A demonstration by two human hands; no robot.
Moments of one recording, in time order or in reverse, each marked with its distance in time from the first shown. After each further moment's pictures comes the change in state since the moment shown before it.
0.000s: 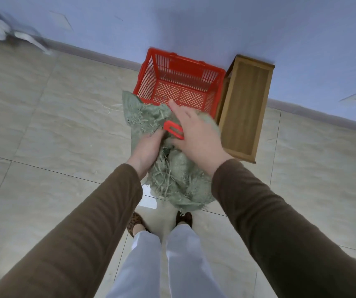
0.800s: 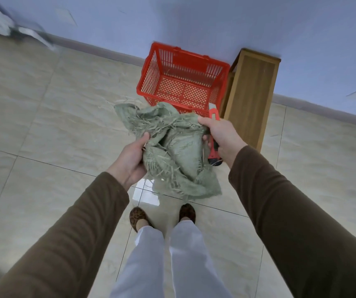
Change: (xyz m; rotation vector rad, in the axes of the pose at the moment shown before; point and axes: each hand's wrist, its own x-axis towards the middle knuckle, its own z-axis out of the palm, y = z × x) left_hand -0.016 -0.028 -0.030 -0.613 -0.112 -0.292; right_hand 0.005 0.046 0.021 1.122 0.037 0.814
